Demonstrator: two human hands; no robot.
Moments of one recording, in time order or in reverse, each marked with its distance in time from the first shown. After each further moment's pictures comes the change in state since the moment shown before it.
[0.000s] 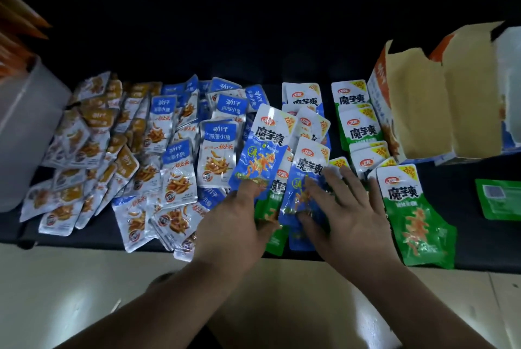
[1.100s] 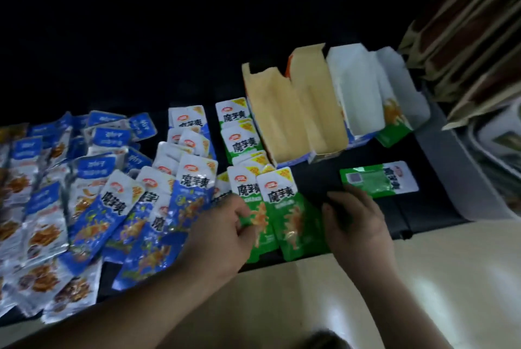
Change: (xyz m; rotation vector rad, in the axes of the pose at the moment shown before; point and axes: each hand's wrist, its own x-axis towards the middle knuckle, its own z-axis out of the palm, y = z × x) left_hand 0.010 0.123 0.063 -0.332 -0.156 0.234; right_hand -0.071 0.146 -0.049 0.354 0.291 0.558
